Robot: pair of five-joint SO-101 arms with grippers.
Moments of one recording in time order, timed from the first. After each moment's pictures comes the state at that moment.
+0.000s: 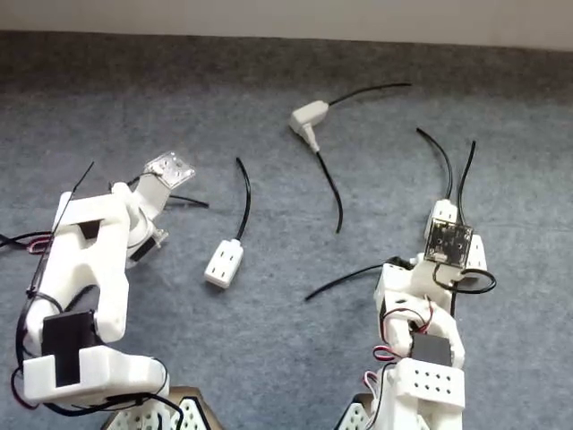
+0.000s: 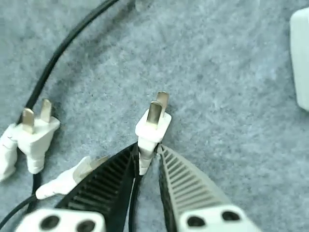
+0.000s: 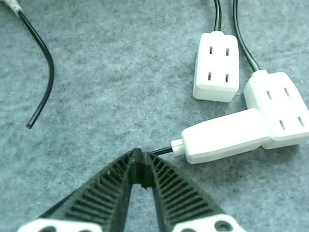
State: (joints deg) left arm -19.4 -3.2 36.4 58.4 -51.6; right arm 7.6 -78.3 95.5 32.4 -1.5
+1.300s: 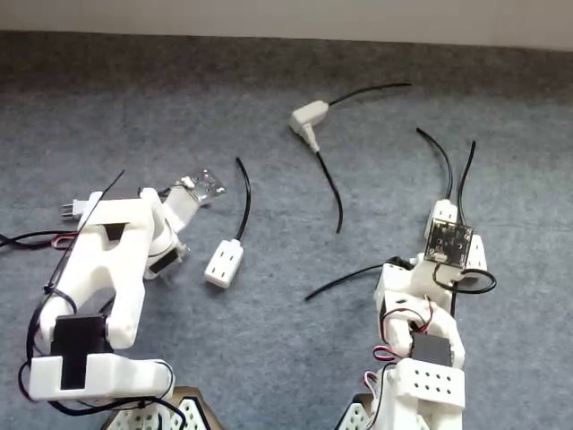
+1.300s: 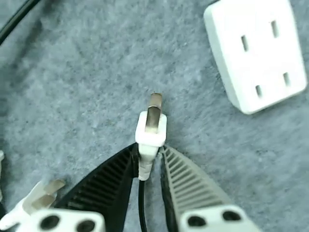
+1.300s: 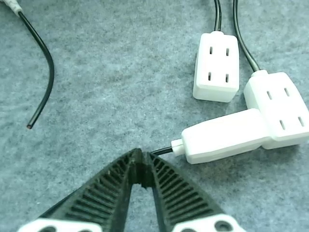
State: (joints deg) left arm -10.2 -4.4 38.5 62.9 -51.6; right arm 7.6 -78.3 95.5 32.4 -1.5
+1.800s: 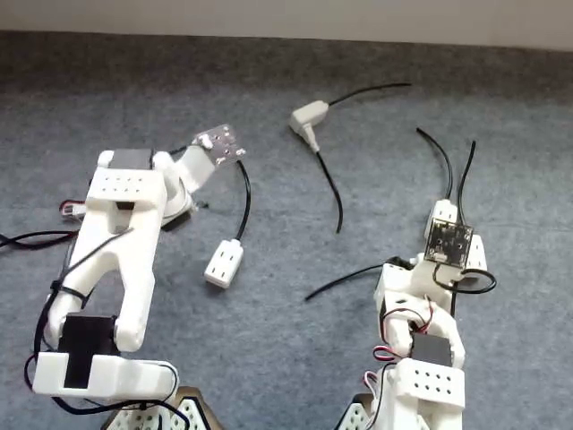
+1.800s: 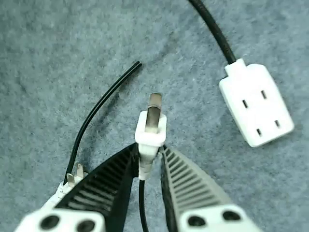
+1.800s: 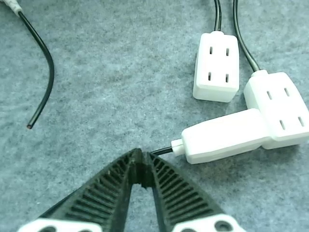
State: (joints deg) left arm -3.7 -4.4 17.4 74.8 -51.6; right arm 7.6 -78.3 95.5 32.4 -1.5
